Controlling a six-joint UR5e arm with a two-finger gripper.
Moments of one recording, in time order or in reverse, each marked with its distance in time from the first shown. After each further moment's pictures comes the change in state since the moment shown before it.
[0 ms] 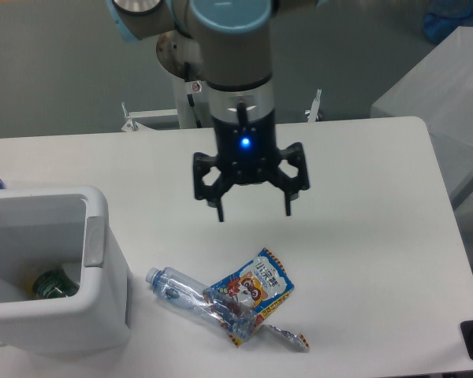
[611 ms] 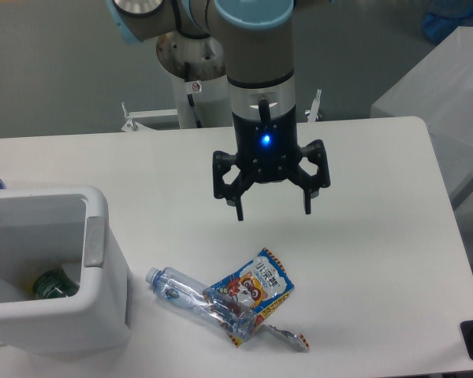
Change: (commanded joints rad) arm -0.011 -0.046 0.009 0.089 -0.005 0.000
